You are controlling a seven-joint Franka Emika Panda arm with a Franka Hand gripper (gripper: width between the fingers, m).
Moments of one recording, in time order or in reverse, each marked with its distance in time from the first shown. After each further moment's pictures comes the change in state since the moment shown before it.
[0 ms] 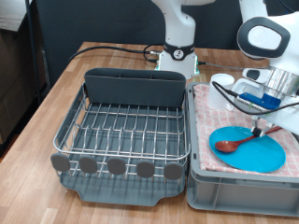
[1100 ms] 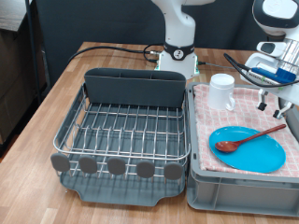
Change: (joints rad) arm 0.015 -0.123 0.037 0.025 0.171 -0.148 -0.061
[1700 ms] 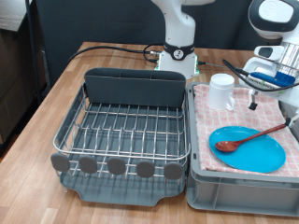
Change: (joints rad) arm -0.002 0.021 -0.020 -0.022 -0.056 0.090 -0.004
